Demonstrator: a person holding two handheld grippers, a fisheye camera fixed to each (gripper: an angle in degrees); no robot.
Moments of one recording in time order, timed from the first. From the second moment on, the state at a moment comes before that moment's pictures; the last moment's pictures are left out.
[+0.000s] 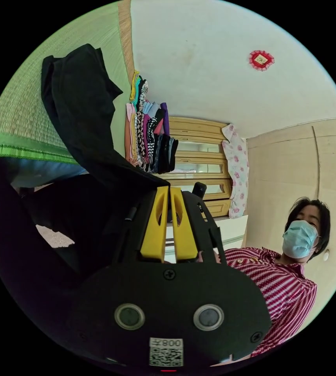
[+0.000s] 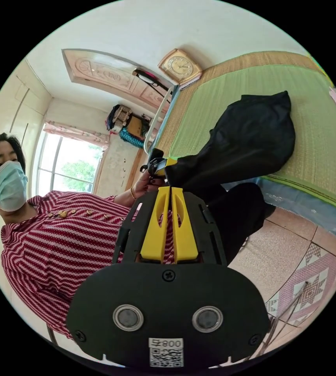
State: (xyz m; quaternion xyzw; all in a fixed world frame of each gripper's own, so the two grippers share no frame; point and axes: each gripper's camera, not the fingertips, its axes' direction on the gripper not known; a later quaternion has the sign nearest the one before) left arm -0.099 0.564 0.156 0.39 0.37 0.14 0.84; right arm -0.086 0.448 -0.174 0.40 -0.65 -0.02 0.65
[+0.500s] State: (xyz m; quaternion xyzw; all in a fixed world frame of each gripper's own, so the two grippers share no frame) left arm -0.029 0.542 0.155 0.37 0.33 0.17 0.85; right arm -0.012 0.427 -0.330 0.48 -0.46 0.02 0.75
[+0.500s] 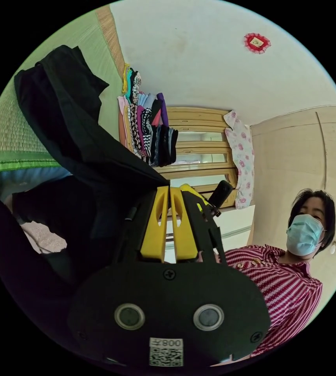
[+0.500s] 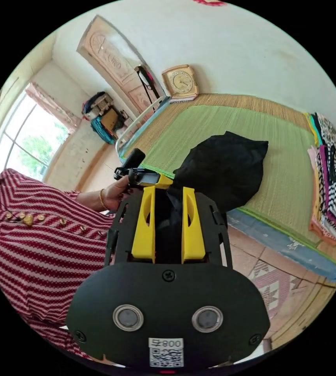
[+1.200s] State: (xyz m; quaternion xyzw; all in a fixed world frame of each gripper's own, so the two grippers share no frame) left arm -0.037 0.514 0.075 0.47 0.17 0.09 0.86; right arm 0.112 0.286 -0.375 0.43 -0.43 0.02 0.79
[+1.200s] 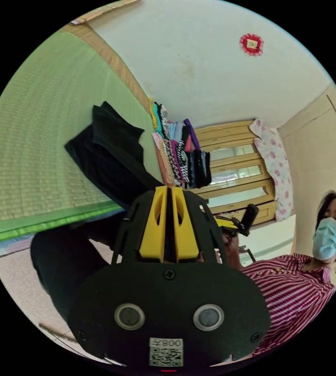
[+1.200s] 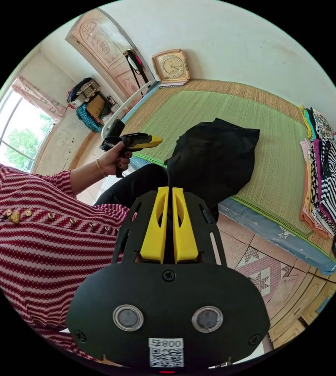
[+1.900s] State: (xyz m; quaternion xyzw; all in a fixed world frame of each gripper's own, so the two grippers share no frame) left arm -0.037 0.367 0.071 0.37 0.16 -0.03 0.91; right arm 0.300 0.203 -0.388 0.44 -0.43 0.06 0.78
